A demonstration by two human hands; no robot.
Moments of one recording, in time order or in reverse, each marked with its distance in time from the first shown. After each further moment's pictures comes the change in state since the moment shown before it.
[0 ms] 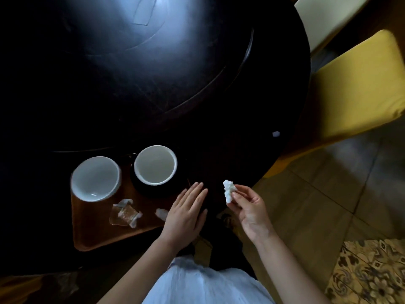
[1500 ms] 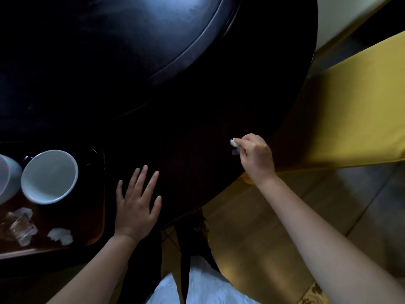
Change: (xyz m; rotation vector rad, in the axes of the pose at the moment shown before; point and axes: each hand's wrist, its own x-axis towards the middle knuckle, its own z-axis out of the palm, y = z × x) left_hand 0.109 0.043 0.085 0.273 -0.005 -0.524; right_hand 0.229 -0.165 -0.110 -1.598 -0.161 -1.013
